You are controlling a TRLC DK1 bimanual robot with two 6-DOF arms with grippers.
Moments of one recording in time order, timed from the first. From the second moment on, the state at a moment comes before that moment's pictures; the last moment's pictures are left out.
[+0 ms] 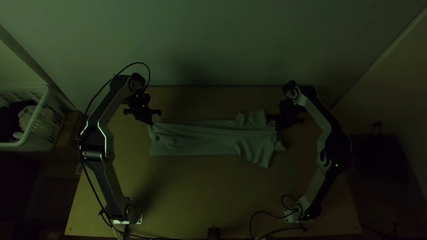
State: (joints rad) left arm -0.05 2.02 1.95 -1.40 0.08 0.04; right arm 0.11 2.00 1.71 -1.29 -0.13 0.12
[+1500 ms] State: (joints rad) left arm 0.15 1.82 1.54 -1.02 0.54 0.05; right arm 0.06 1.80 1.85 -1.30 -0.11 0.17
